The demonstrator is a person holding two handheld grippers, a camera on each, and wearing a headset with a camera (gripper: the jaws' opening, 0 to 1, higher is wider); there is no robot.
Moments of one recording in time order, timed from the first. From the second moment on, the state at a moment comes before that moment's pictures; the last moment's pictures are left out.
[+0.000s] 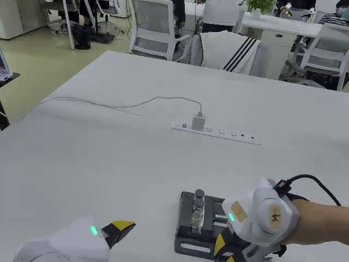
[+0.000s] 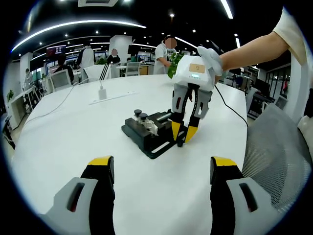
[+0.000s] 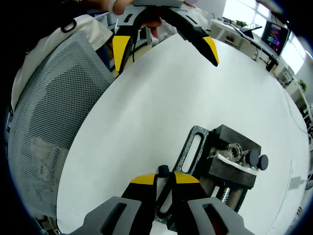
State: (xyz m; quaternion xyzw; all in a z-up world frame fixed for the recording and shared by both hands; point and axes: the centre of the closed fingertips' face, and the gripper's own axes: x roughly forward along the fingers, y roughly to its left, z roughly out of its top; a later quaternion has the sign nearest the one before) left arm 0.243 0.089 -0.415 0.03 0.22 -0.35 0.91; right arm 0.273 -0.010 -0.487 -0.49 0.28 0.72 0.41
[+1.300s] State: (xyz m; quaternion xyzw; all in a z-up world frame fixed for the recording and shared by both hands) left arm 0.243 0.015 -0.419 0.17 0.21 -0.49 0.83; right arm 0.247 -0.018 -0.436 -0.45 0.37 0.66 0.48
